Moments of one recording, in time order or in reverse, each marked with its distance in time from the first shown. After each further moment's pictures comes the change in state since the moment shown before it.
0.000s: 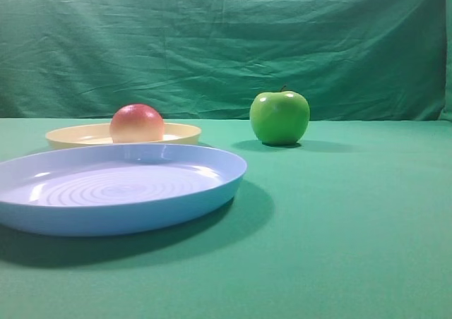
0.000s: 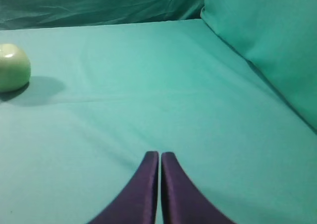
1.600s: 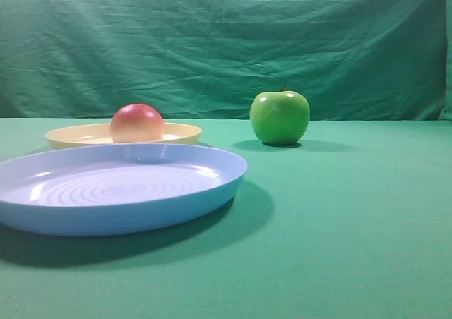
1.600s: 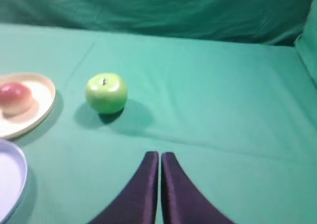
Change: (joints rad) left arm 0.000 0.000 0.000 0.000 0.000 -0.002; right arm 0.401 0.754 -0.748 0.012 0.280 -0.009
